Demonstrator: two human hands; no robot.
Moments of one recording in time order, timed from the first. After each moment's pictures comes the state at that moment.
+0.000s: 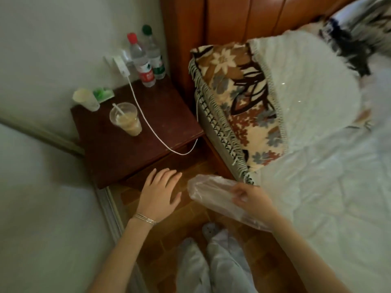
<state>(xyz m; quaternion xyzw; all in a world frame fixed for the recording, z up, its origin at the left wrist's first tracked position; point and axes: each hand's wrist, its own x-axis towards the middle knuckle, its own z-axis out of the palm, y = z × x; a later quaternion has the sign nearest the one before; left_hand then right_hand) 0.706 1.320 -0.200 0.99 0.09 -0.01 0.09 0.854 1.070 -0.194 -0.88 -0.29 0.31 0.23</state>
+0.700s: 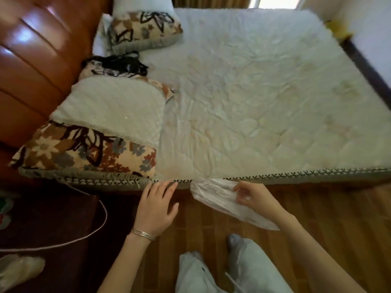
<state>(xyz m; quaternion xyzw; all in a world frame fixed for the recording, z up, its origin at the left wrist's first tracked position) 0.768 1.157 -0.076 0.92 -0.39 -0.05 0.08 0.640 0.878 -0.054 -0.91 0.19 0.13 0.35</state>
